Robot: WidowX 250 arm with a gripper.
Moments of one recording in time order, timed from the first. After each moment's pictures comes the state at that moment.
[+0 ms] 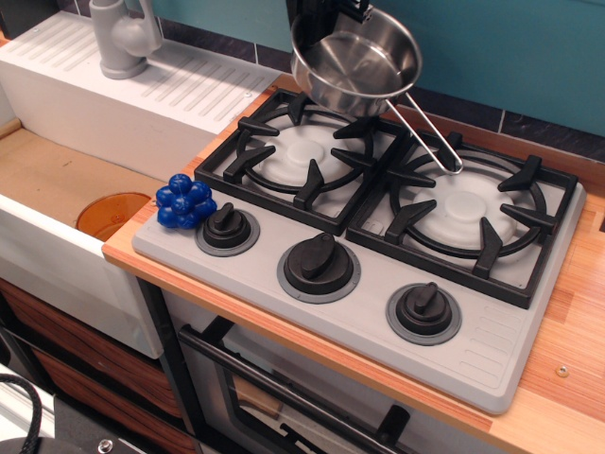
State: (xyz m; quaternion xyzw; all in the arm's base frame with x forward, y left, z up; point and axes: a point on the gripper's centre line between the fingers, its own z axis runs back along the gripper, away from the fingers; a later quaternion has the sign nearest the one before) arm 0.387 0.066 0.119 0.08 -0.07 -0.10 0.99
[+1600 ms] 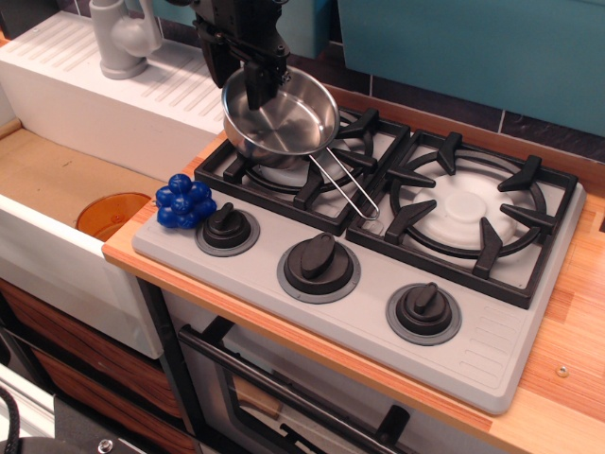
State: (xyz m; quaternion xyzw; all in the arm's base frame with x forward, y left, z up) arm 0.360 0.115 0.071 0.06 -0.08 -0.10 0.99
